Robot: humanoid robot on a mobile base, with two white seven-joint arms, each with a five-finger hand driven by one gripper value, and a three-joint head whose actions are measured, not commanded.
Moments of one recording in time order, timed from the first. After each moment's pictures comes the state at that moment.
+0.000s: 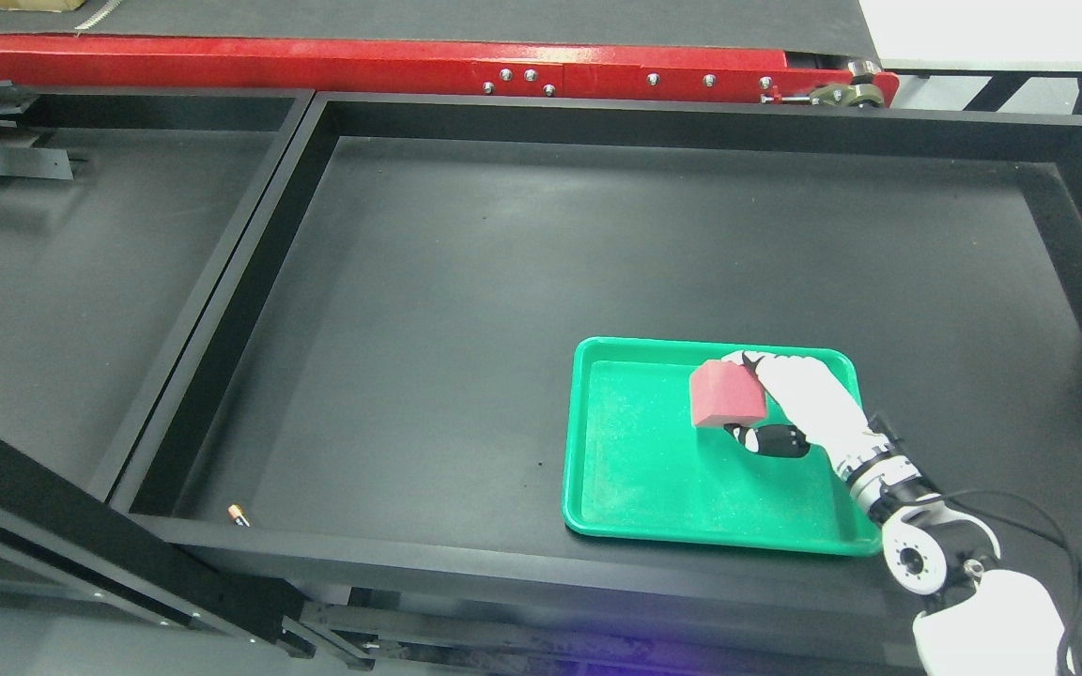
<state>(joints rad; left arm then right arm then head) 0.00 0.00 -0.08 0.00 0.13 0.01 0.18 -0.06 -0.13 0.05 -1.48 0.95 -0.35 0.22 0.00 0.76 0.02</state>
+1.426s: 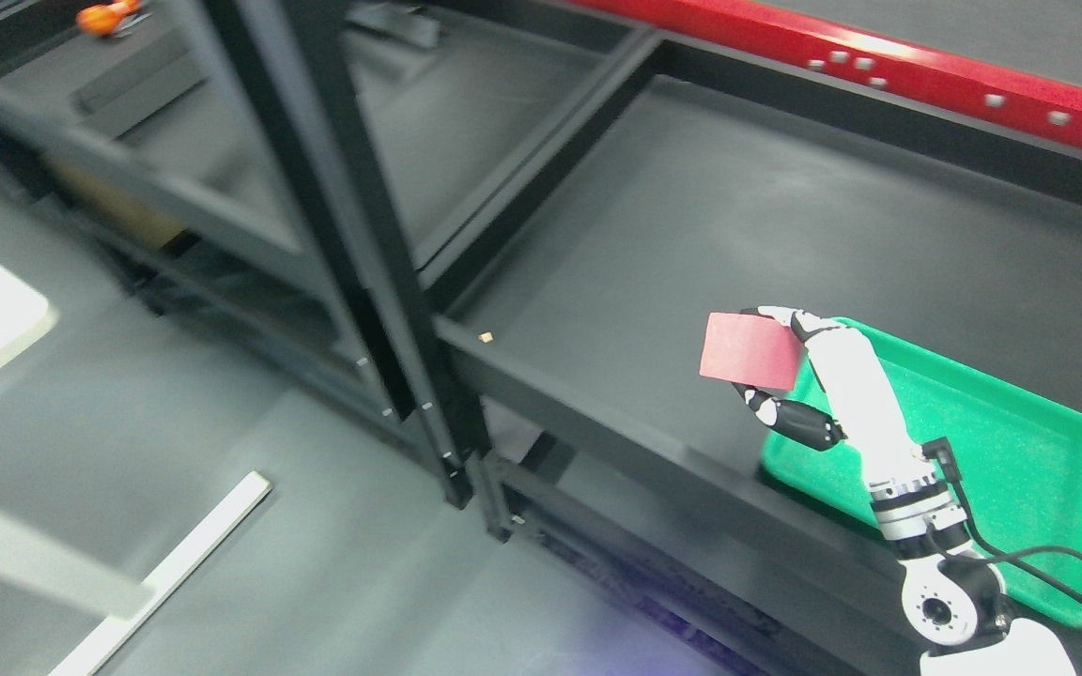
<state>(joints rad) 0.00 0.00 -0.08 0.00 0.13 0.01 0.18 0.05 -0.09 -0.01 -1.56 0.79 -0.55 -0.08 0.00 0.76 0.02</state>
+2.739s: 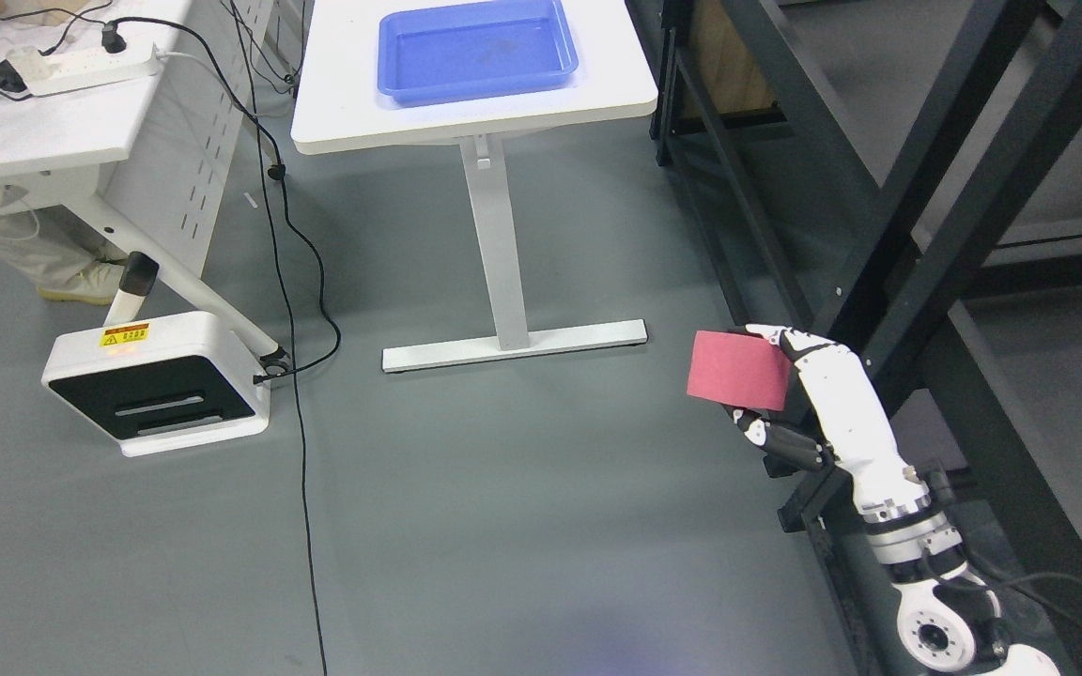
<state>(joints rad) 0.00 0.00 -0.08 0.00 0.13 0.01 0.18 0.10 -0.07 -0.01 -1.62 0.79 -0.59 -0.08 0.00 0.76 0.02</state>
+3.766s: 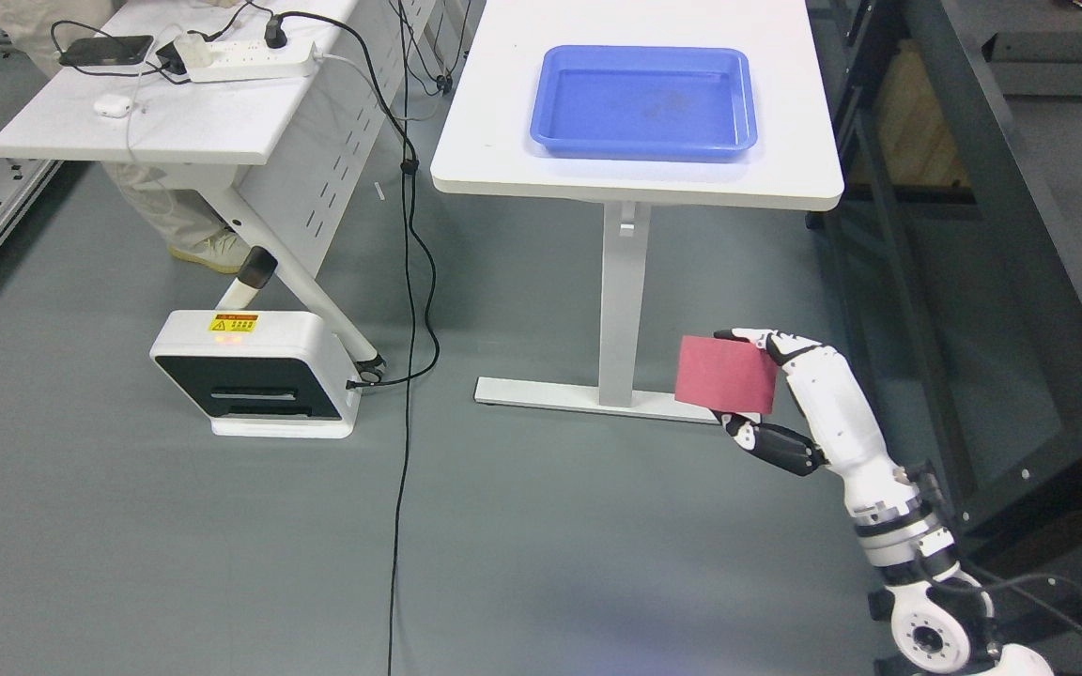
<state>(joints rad) 0.00 0.00 -0.08 0.00 0.13 0.01 0.18 0.10 -0.06 0.00 -1.62 0.79 -0.61 -0.07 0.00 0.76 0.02</state>
